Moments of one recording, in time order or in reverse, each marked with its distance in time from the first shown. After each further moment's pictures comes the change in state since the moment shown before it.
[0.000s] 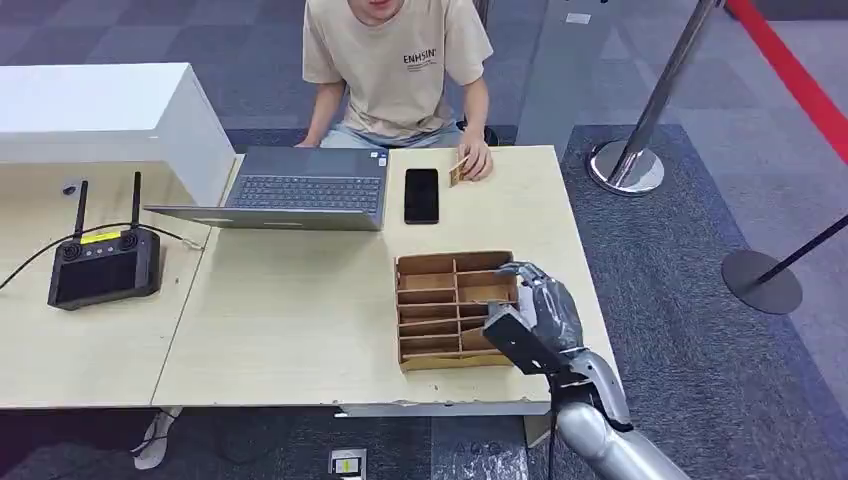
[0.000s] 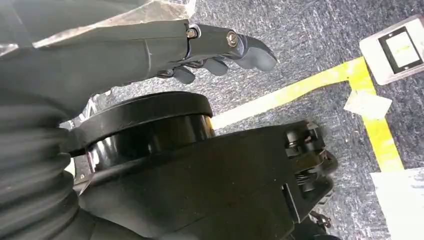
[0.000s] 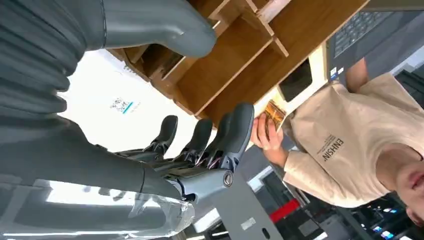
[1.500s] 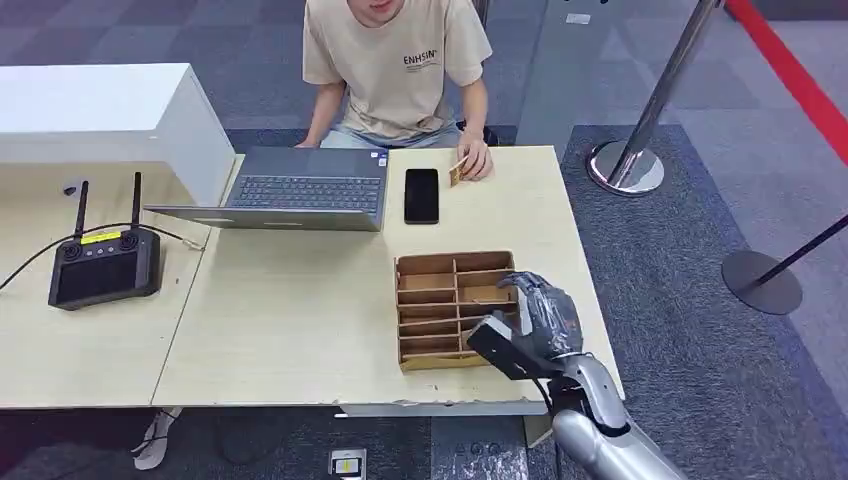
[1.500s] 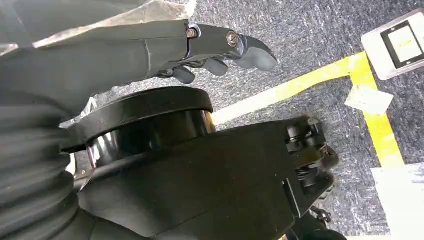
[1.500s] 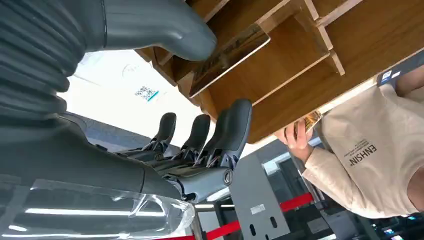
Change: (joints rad) left arm 0.000 0.000 0.000 0.000 0.015 -0.010 -0.003; right arm -0.007 0.005 0.016 0.065 0.220 -0.002 0.113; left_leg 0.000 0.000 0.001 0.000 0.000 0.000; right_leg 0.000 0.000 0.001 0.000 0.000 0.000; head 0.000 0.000
